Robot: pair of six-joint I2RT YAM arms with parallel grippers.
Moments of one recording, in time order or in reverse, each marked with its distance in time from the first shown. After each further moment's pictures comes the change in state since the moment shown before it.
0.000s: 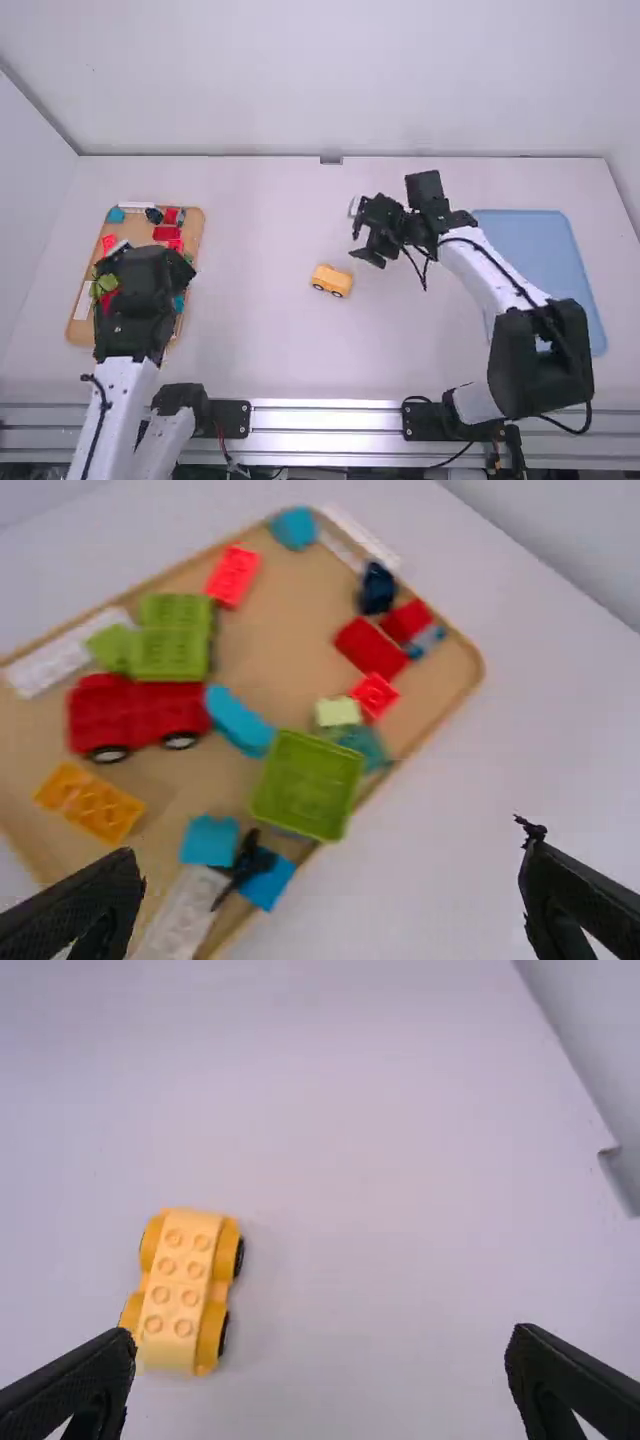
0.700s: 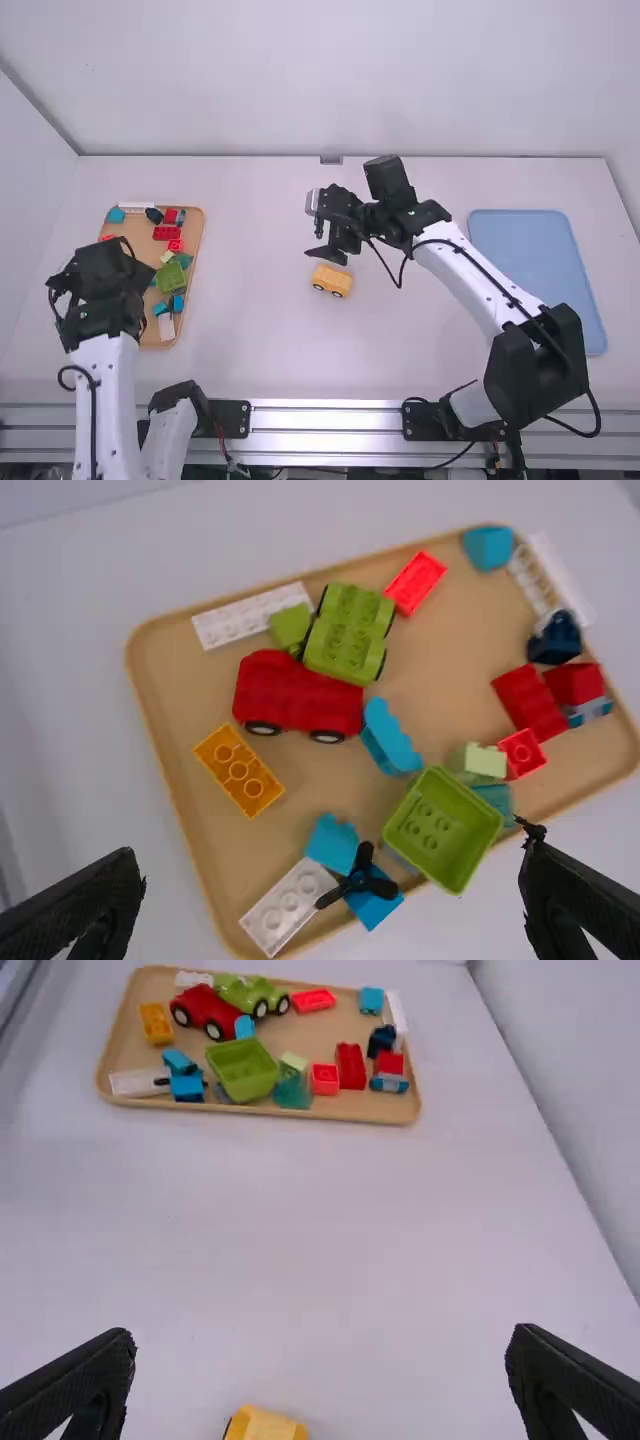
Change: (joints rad) left arm 0.308 0.145 0.151 -0.163 0.069 -0.054; right arm 0.197 -0.001 0.158 -0.023 -0.130 0.106
